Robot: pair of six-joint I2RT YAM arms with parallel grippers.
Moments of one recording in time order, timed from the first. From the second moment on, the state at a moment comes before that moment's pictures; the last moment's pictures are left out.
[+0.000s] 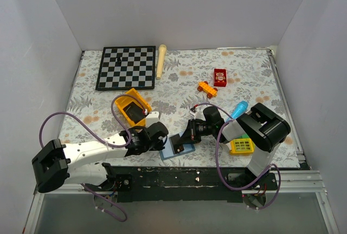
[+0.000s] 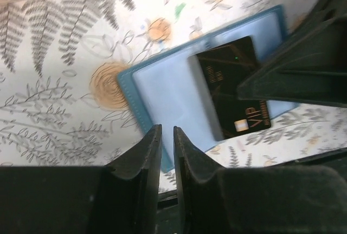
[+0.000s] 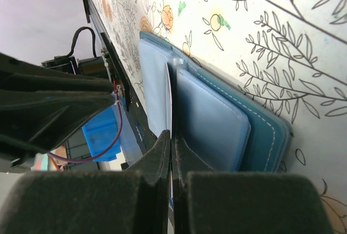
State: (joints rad) left arm -1.08 1.18 0.66 -0.45 -0.36 -0.94; right arm 0.67 1.78 0.47 0.68 -0.80 0.97
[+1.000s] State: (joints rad) left arm -1.08 1.26 0.55 -0.38 -0.33 -0.99; right arm 0.74 1.78 0.48 0.68 -0.75 1.00
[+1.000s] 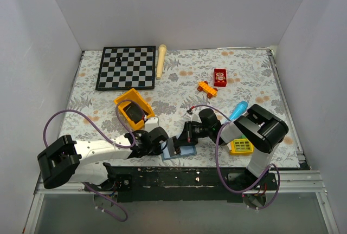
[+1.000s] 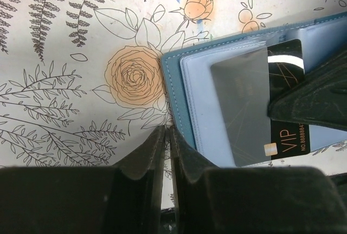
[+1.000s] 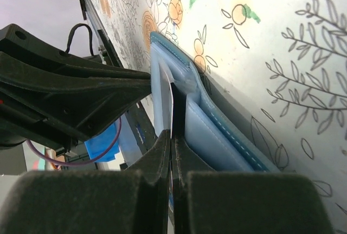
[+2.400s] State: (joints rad) left arm -1.08 1.29 0.55 -0.30 -0.29 -0.99; right arm 0.81 1.47 0.69 -0.16 -0.36 0.65
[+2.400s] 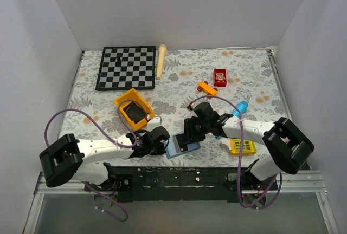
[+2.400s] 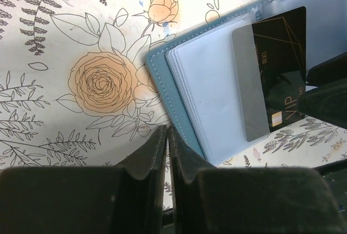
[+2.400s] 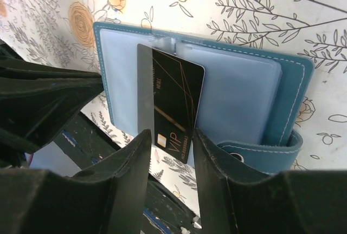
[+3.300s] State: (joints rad) left arm -1.08 1.31 0.56 -0.30 -0.29 -0.98; right arm 0.85 1.62 0.76 -0.09 -0.42 0.65
